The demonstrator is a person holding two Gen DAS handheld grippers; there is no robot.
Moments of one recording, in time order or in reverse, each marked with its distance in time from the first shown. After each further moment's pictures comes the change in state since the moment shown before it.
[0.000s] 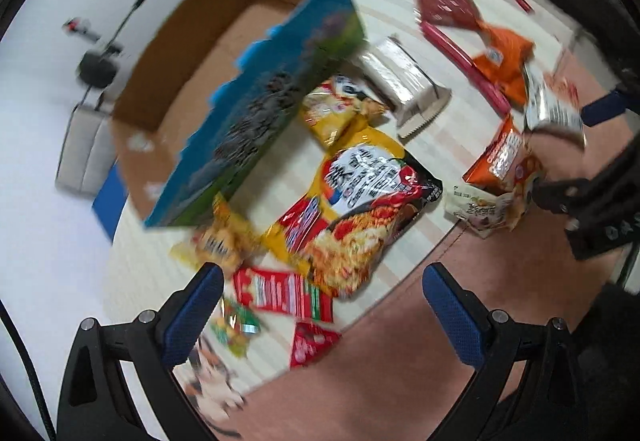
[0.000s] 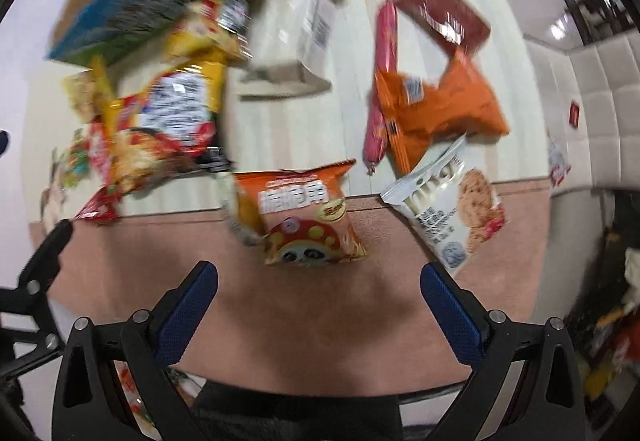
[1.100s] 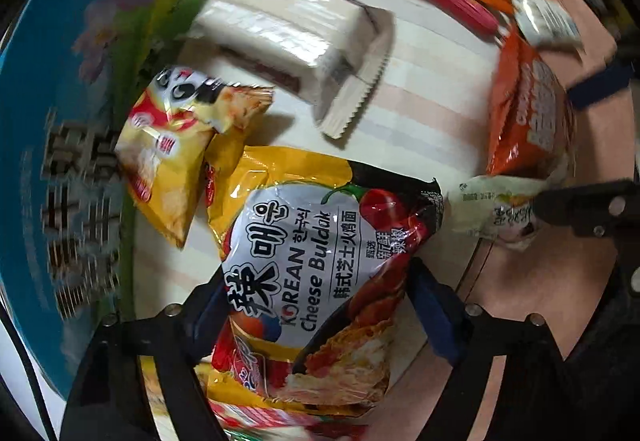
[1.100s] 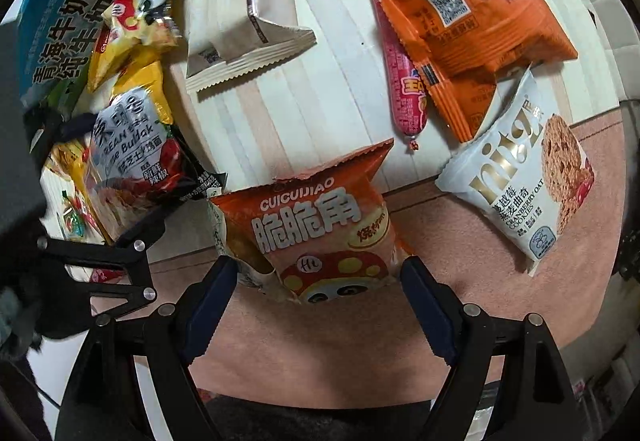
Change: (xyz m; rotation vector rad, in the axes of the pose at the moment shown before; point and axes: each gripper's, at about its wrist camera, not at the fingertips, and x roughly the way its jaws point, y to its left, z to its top) left arm 0.163 -0.032 0.071 0.333 0.092 -0.250; right arm 0.056 -0.016 0.035 0.216 0.111 0.168
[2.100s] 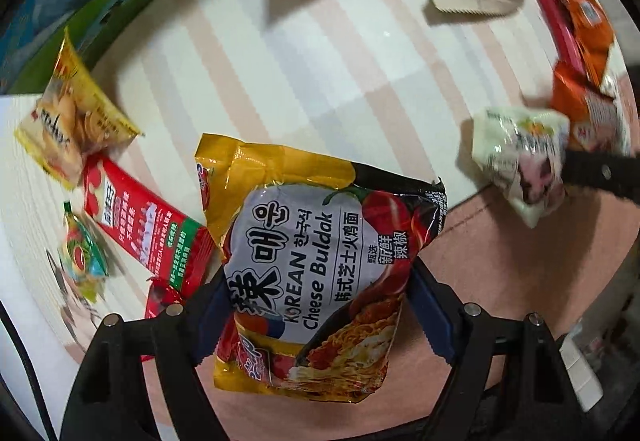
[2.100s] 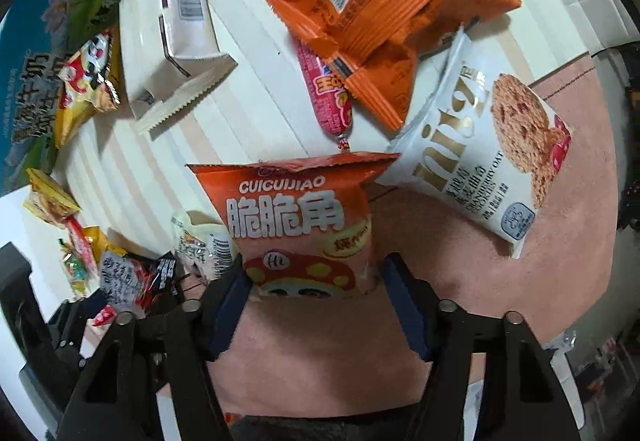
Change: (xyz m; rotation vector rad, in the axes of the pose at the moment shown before) left arm 0.107 0.033 -0.101 -0.666 0.150 -0.135; right arm -0.018 -0.071 0.007 0.143 -0.037 -0.019
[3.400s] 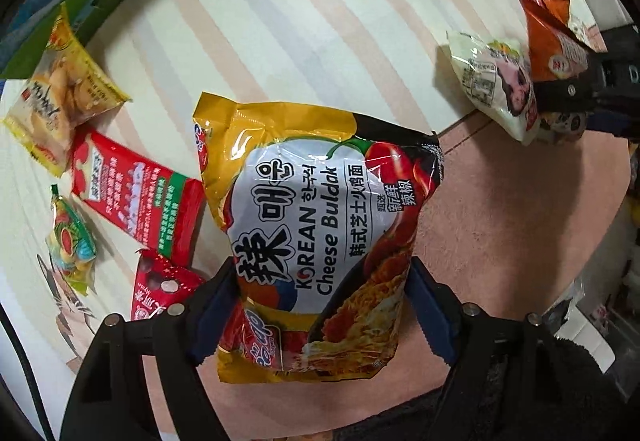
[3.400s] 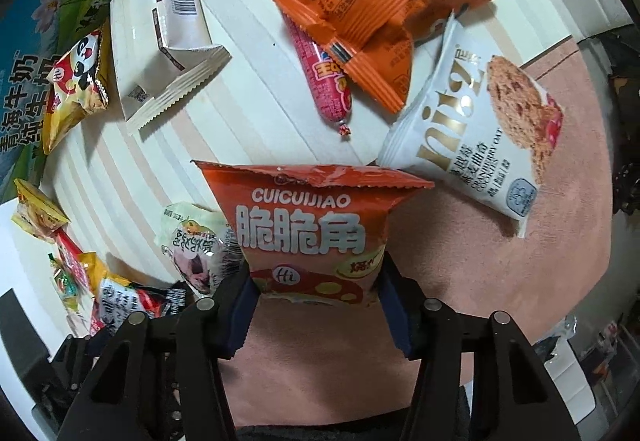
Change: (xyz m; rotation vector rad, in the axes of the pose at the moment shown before) left arm 0.065 -0.008 -0.120 0.051 -0.003 -0.045; right arm 0.013 0.035 -0.033 0.054 -0.059 -0.054
